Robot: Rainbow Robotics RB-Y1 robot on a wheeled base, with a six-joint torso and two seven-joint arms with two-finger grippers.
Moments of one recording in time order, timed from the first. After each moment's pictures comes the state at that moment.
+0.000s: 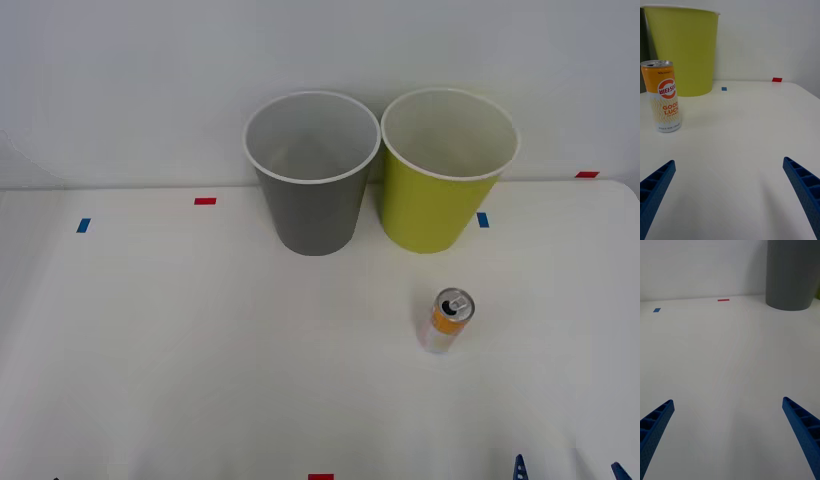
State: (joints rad) right arm 0.99 -0.16 0.18 -1.76 -0.08 -0.77 1.58; left arm 1.02 0.56 -0.37 -1.89 0.47 -0.68 -1.78
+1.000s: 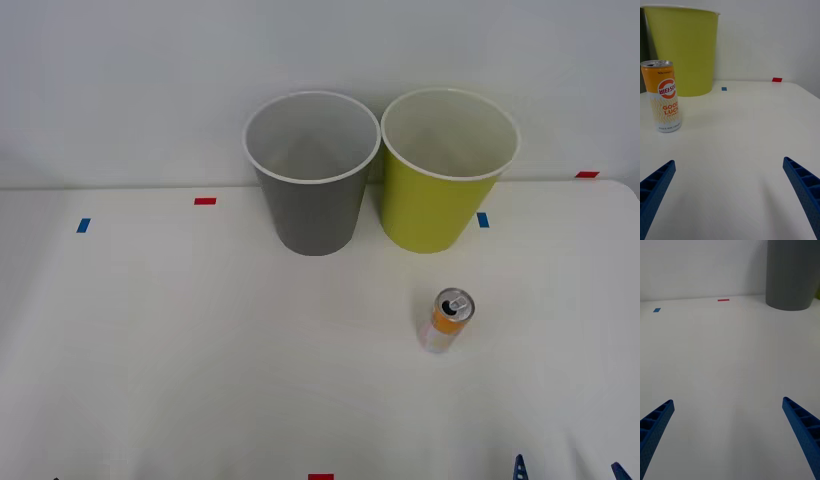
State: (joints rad) right arm 0.99 -0.16 0.18 -1.76 -0.08 -0.77 1.58; left arm 1.02 0.56 -0.37 -1.89 0.47 -0.68 -1.78
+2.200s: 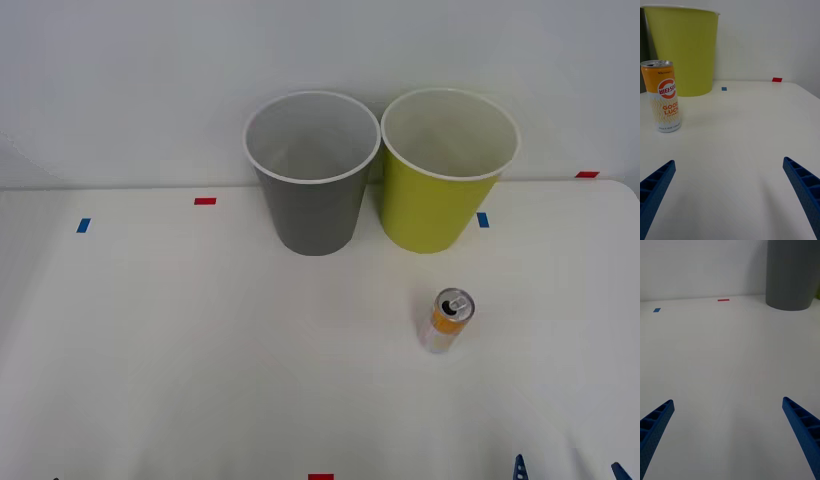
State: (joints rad) right arm 0.99 -0.16 0.18 -1.76 -0.08 -0.77 1.58; left arm 1.02 0.56 -0.37 -1.89 0.47 -0.68 -1.78
